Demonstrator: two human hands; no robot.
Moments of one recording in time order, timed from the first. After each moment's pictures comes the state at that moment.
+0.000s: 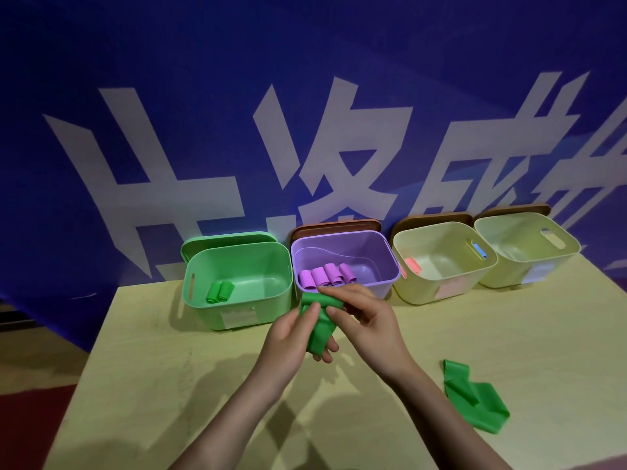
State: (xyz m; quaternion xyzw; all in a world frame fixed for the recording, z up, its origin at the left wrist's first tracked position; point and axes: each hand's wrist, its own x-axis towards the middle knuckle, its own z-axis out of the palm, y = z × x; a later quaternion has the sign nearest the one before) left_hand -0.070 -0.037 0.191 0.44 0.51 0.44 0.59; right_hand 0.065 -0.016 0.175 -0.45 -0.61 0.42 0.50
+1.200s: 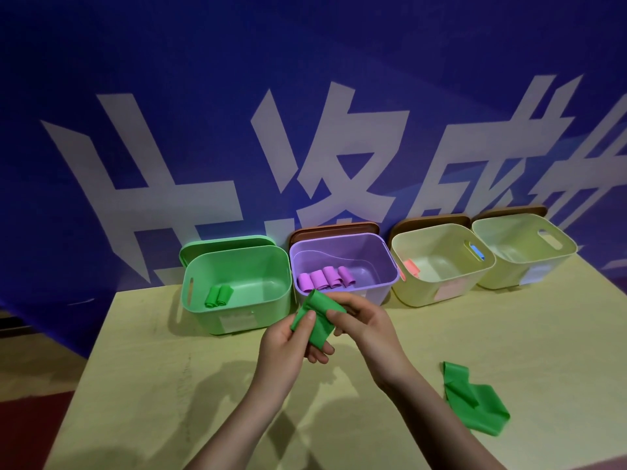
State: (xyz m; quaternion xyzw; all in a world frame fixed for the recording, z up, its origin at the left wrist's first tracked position) left_hand -0.068 -0.035 0.176 0.42 0.54 0.48 0.55; right_hand 0.063 -0.016 0.172 -0.45 -0.48 0.57 0.49
